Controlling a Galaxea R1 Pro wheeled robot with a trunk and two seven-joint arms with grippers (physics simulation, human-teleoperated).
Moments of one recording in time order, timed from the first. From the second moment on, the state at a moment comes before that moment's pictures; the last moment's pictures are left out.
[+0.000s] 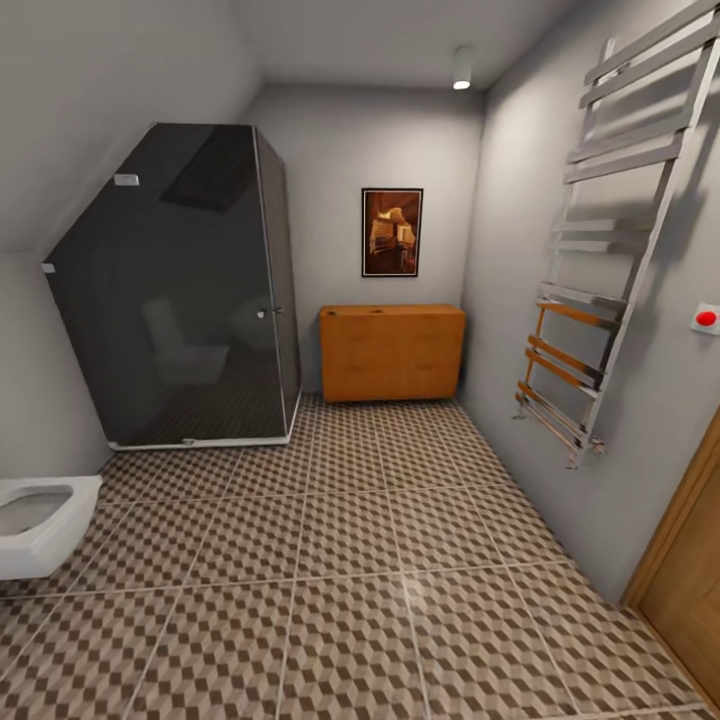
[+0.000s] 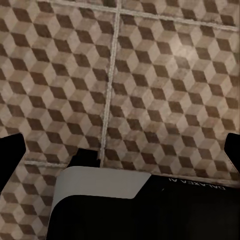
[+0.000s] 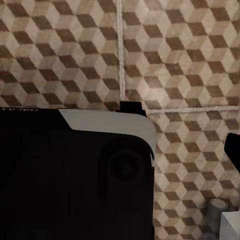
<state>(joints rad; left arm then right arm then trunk) -0.29 -0.04 0.33 -0.01 -0.14 -0.08 0.04 -0.19 -0.01 0.01 0.03 0.00 -0.08 0.01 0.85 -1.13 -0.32</state>
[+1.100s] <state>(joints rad) -0.29 -0.04 0.33 -0.01 -0.14 -0.08 0.04 -0.19 -0.01 0.01 0.03 0.00 -0.08 0.01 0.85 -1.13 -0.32</state>
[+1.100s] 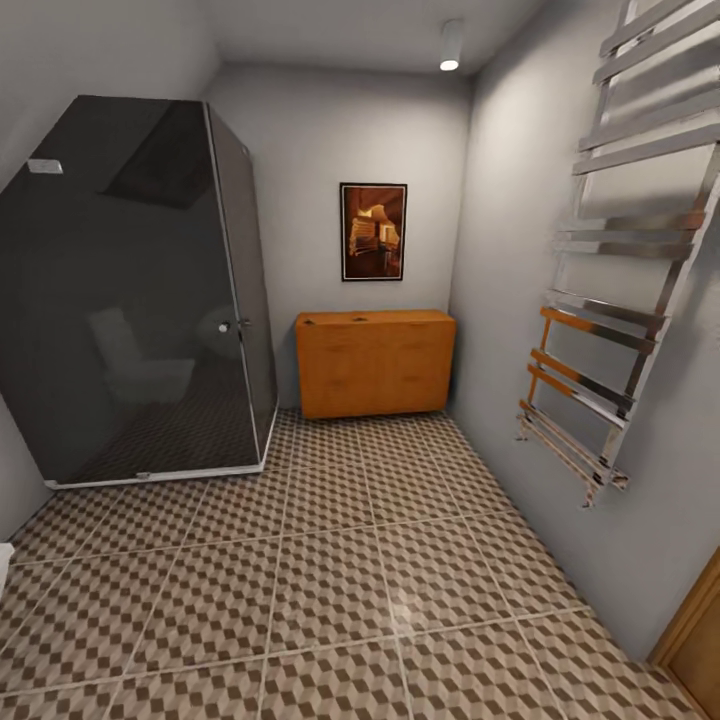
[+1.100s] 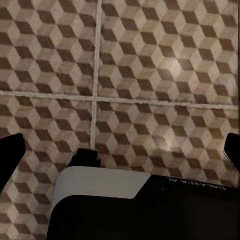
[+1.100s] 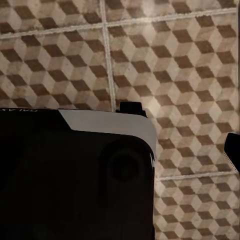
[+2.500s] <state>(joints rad) -0.29 -0.04 0.33 -0.01 -0.14 -0.08 0.04 -0.19 0.00 0.01 0.03 0.00 -0.08 0.02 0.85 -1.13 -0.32</state>
